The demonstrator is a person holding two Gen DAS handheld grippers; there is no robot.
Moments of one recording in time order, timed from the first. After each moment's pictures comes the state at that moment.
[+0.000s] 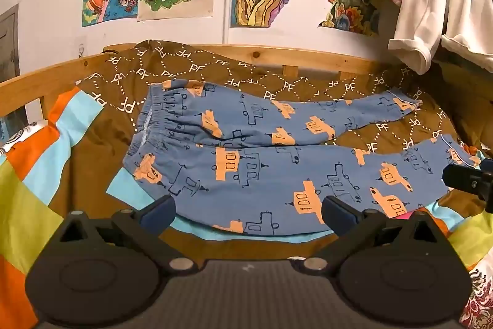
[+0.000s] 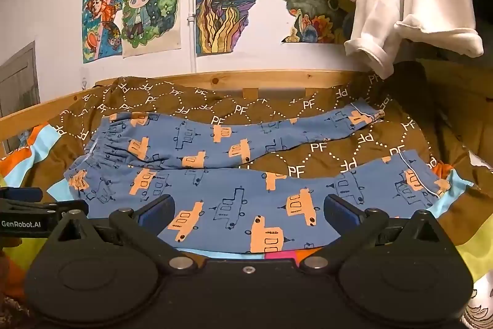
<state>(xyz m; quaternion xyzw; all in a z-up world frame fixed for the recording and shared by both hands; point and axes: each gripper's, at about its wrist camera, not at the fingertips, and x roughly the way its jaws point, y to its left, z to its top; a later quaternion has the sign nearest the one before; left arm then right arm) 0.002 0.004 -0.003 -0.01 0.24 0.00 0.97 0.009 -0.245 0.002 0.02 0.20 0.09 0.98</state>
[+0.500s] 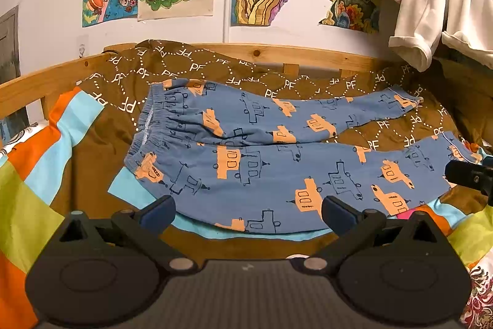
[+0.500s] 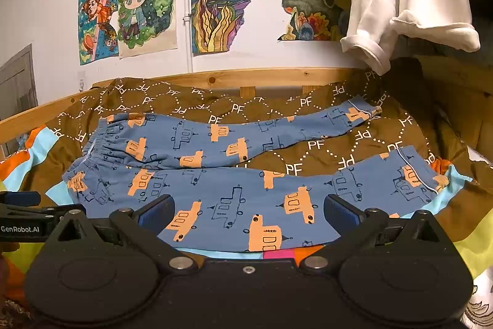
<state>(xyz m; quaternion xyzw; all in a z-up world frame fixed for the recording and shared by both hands) 0.001 0.003 -0.003 -0.01 0.24 0.01 0.97 0.005 -0.245 0.003 0.02 0.20 0.08 0.98</state>
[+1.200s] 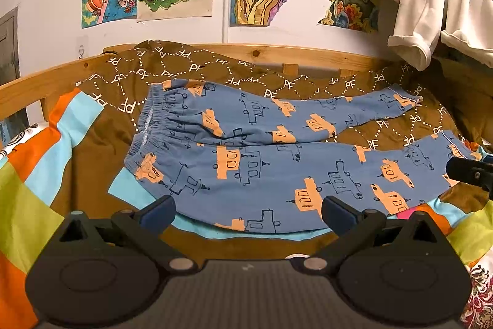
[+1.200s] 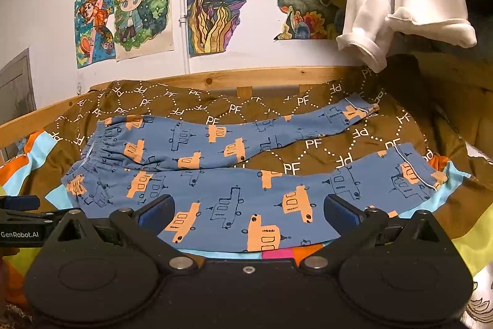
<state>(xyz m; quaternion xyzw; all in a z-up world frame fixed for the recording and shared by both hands) 0.001 0.002 -0.003 -0.01 0.24 0.01 0.97 0.005 -0.247 0.003 0.03 0.20 0.08 0.98</state>
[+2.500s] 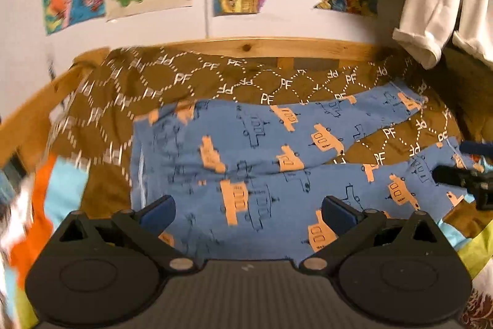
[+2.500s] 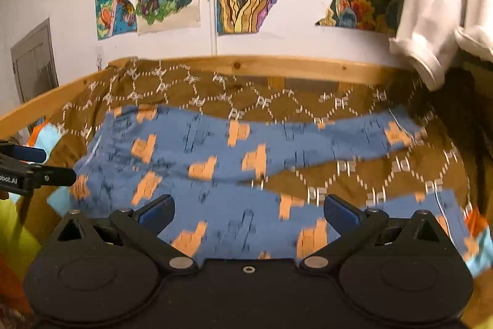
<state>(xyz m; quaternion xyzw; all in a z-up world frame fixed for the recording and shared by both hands) 0.106 0.027 0.081 0.03 0.33 -0.04 0.94 0.109 -0.242 0.052 -0.01 0.26 0.16 0.95</state>
